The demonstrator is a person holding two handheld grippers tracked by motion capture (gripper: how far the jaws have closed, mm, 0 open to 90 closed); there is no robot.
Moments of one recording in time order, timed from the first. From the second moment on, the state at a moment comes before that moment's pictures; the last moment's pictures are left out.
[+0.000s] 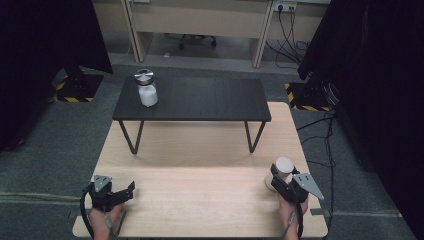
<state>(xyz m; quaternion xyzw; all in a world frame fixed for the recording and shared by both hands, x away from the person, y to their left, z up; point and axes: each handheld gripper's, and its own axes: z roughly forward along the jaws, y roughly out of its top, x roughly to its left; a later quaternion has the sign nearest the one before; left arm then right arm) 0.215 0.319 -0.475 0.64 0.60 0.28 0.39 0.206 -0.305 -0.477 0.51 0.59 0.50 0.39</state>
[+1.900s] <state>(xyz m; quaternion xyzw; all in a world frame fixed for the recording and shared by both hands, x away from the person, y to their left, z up) 0.215 0.320 -0.476 0.64 0.61 0.28 0.39 0.238 -0.287 -0.370 0.47 0.60 0.53 0.37</state>
